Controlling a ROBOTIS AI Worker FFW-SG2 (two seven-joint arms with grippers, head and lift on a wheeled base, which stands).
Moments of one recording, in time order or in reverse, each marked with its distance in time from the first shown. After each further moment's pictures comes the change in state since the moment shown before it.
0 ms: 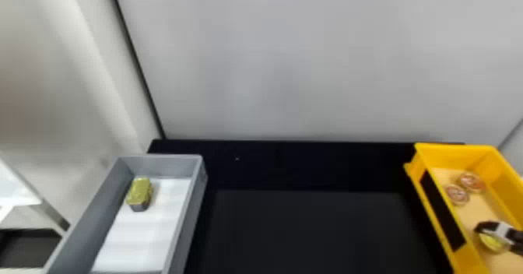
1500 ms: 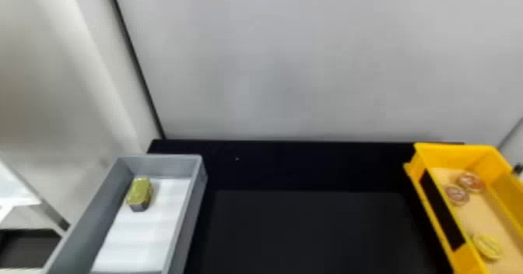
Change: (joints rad) left arm 0.007 -0.004 0.010 -0.002 0.000 0.004 -0.011; right arm 0.135 0.003 -0.027 -0.471 -0.158 -0.125 -0.253
